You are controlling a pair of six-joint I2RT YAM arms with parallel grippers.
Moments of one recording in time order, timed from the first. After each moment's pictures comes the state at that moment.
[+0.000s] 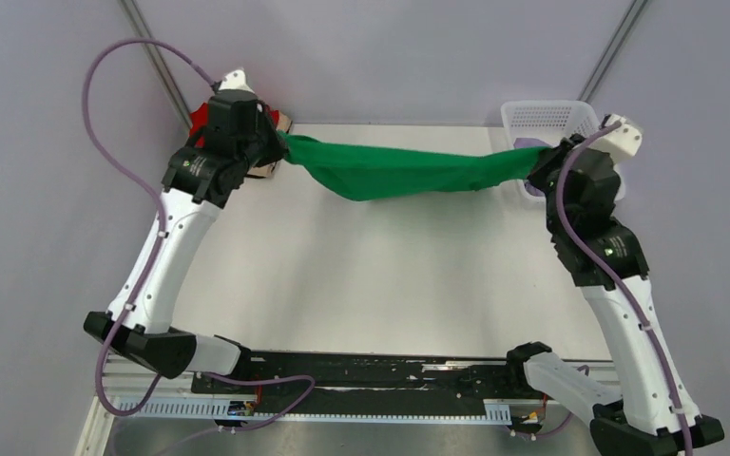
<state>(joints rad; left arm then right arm) -0.39 1.38 1.69 -0.85 -0.23 -0.57 0.30 0.98 1.31 -0.59 0.56 0.54</state>
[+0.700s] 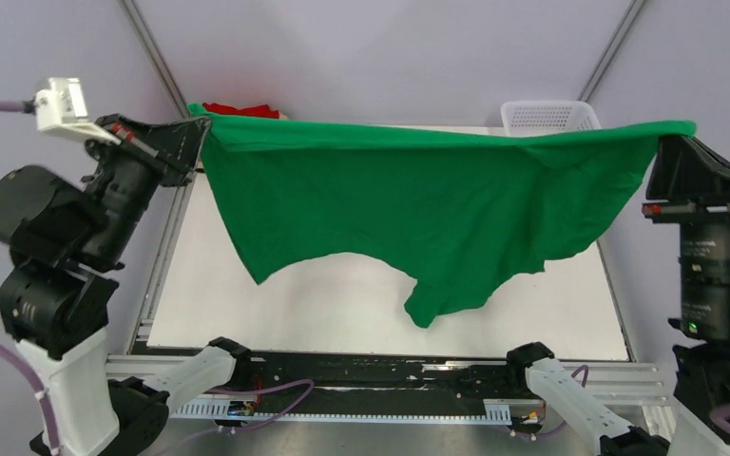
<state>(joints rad) -0.39 1.04 2.02 -0.83 -0.11 -0.49 0.30 0.79 1.78 -0.48 0.30 0.15</state>
